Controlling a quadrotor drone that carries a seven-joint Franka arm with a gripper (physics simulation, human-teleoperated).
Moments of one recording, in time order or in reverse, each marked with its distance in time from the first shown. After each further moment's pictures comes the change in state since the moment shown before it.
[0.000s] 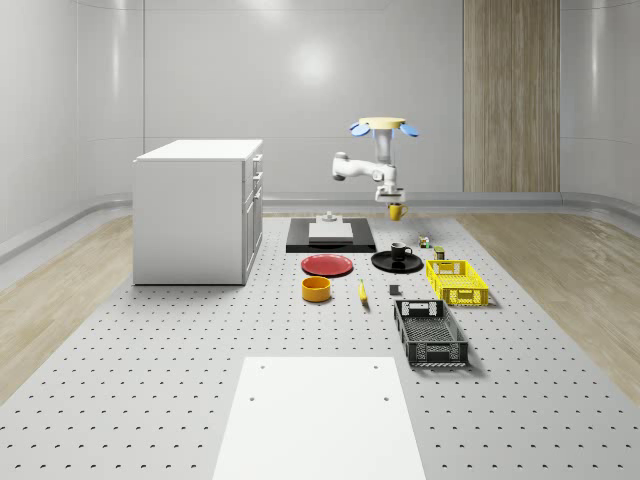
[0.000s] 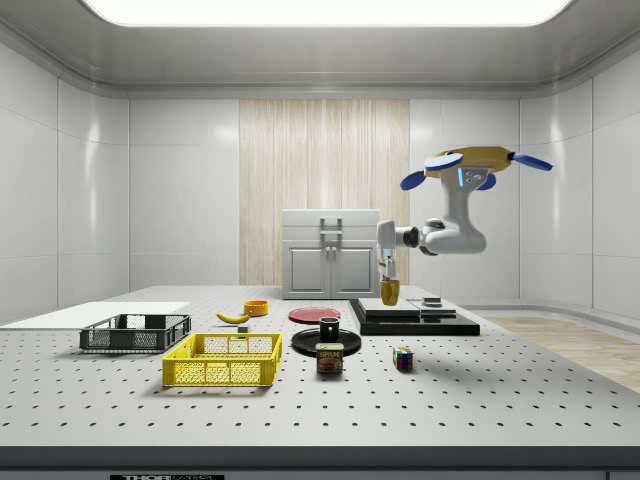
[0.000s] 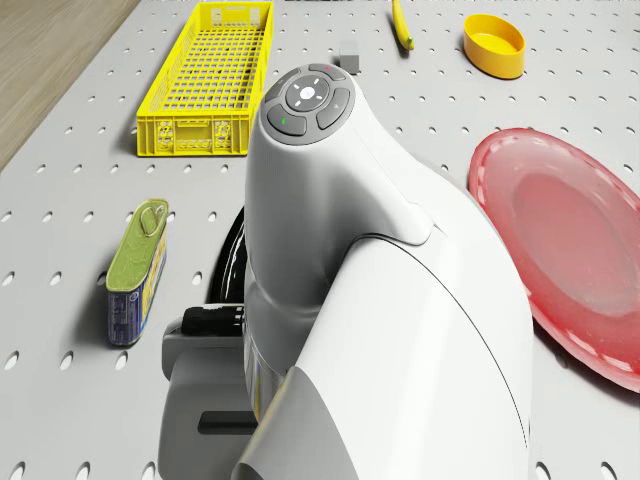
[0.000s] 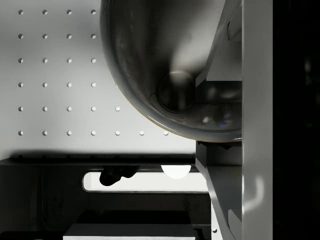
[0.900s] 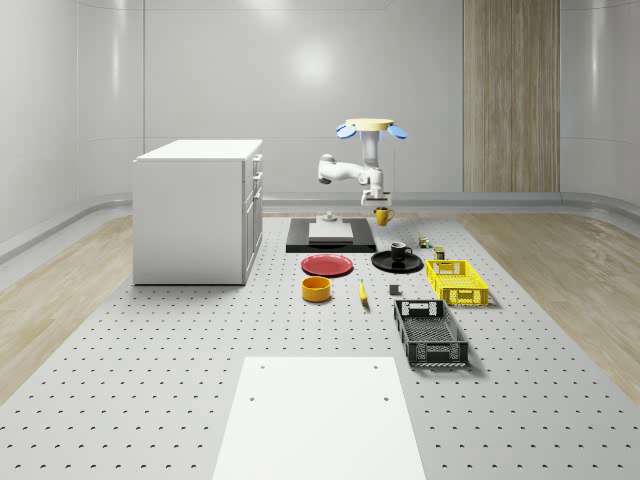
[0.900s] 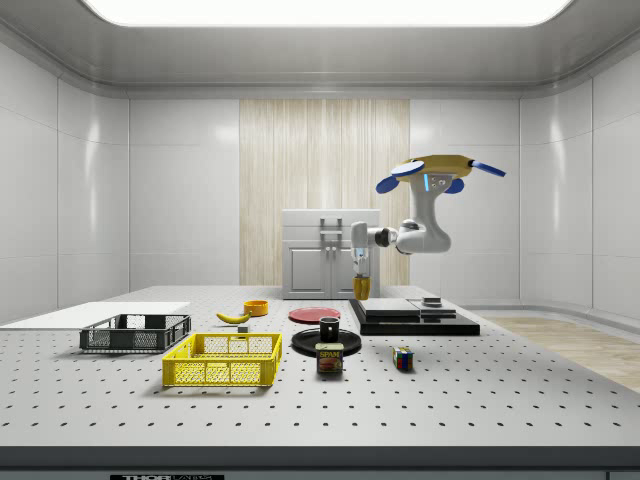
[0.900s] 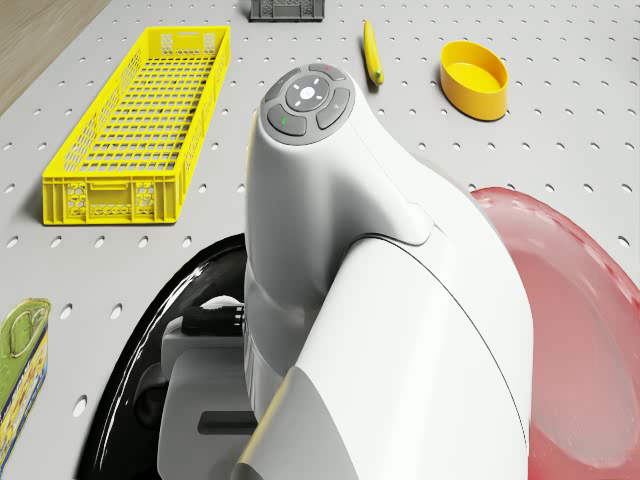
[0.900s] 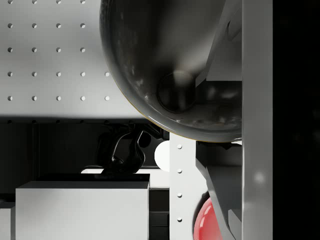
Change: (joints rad) arm 0.000 -0.001 0.000 0.000 0.000 0.001 0.000
